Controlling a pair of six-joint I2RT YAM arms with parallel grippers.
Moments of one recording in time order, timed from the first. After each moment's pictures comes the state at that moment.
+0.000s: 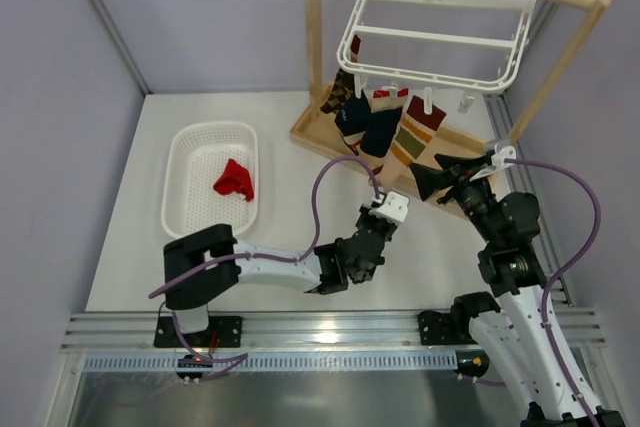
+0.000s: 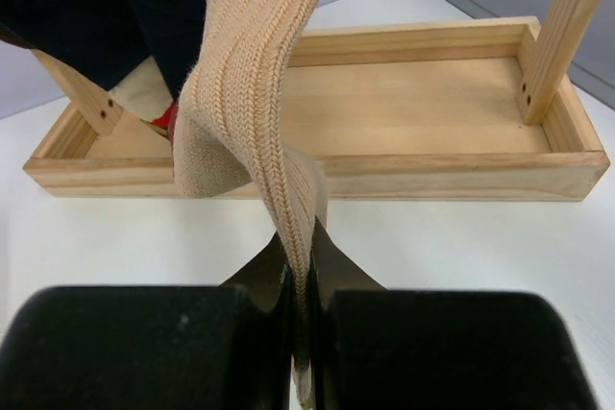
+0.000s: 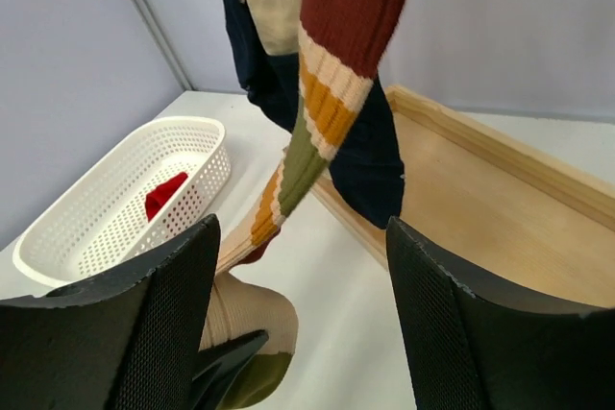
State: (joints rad) left arm -1.35 1.81 1.04 0.79 -0.95 0.13; right arm 0.17 0.54 0.57 0.10 -0.31 0.31
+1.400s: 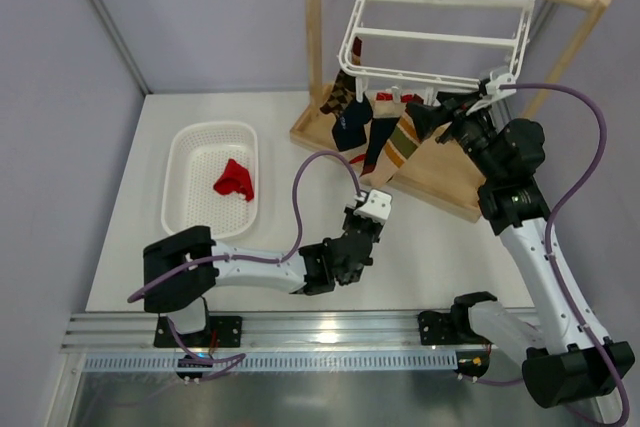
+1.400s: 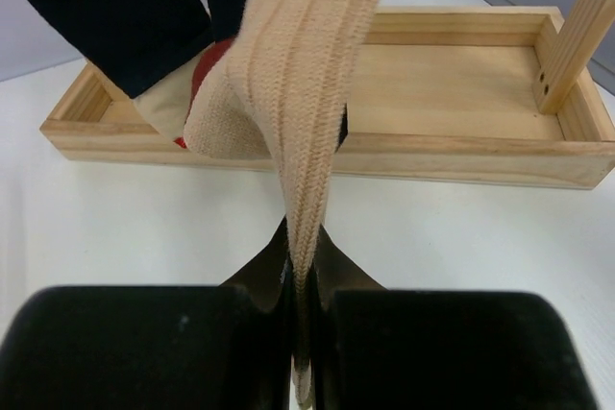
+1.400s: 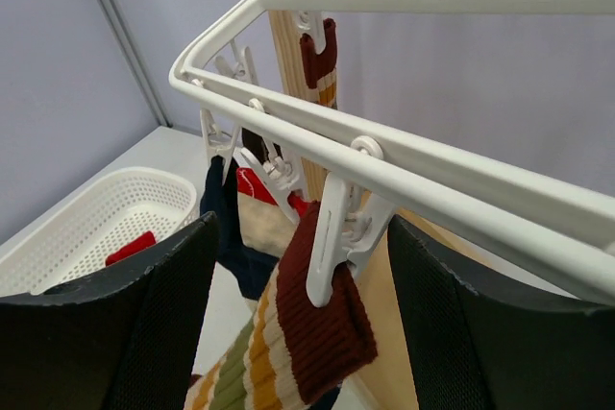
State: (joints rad) left arm -1.35 1.69 0.96 0.67 -0.98 0.01; right arm 0.17 0.95 1.02 0.11 -0.32 0.19
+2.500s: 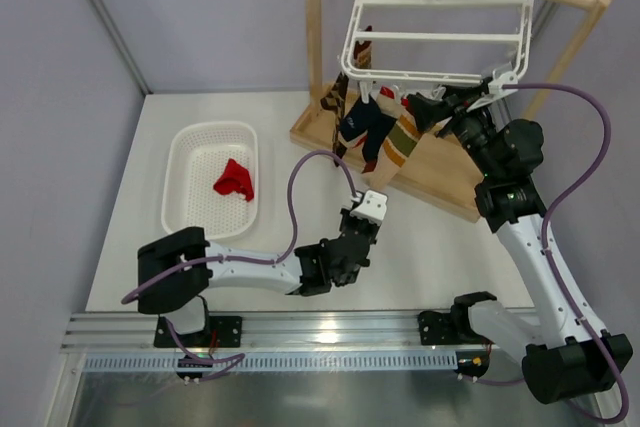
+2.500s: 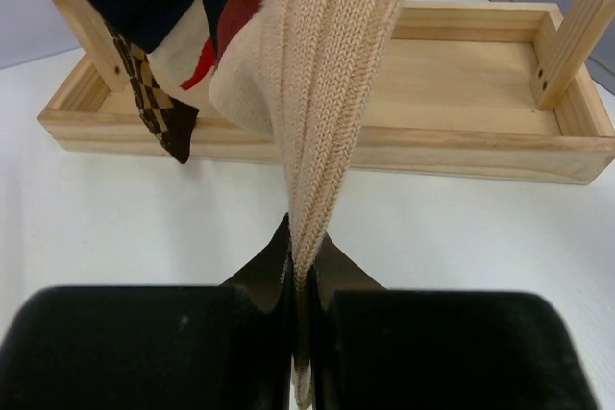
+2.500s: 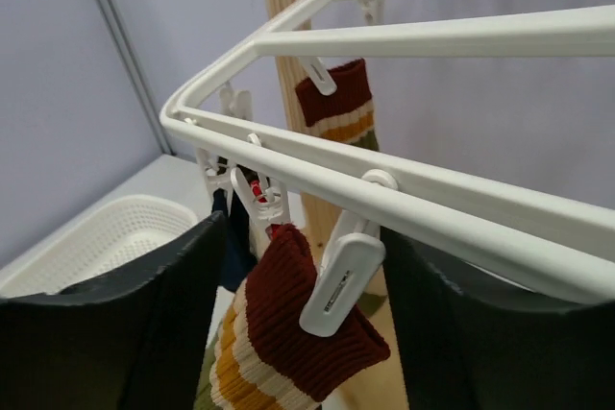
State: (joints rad) left arm -1.35 1.67 0.94 0.65 -0.98 -0.03; right arm 0.17 0.99 1.02 0.24 -0.33 0.21
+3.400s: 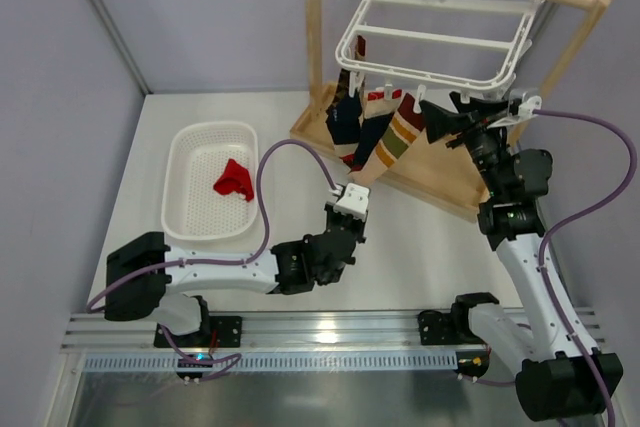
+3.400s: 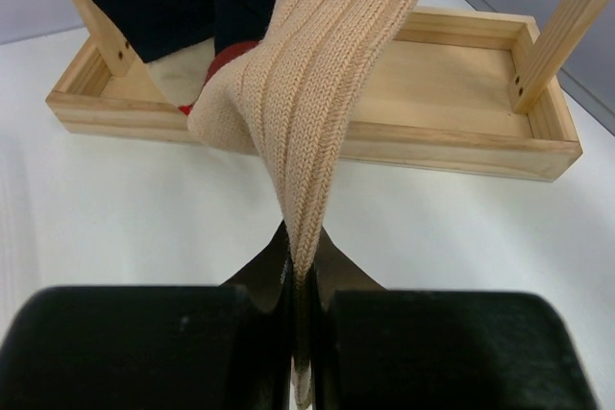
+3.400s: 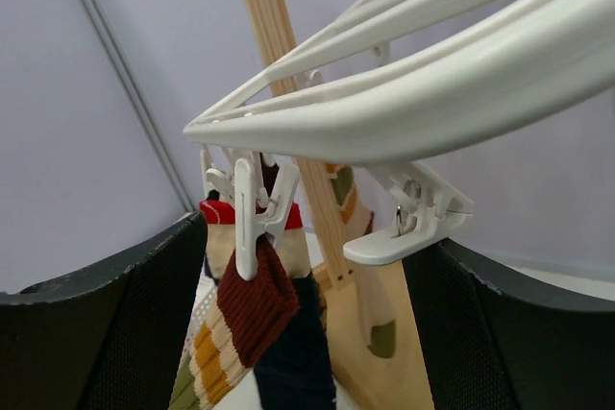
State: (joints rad) left arm -1.35 1.48 0.92 0.43 -0.95 -0.16; right arm 0.09 0.87 0.82 0.45 -0.30 0.38
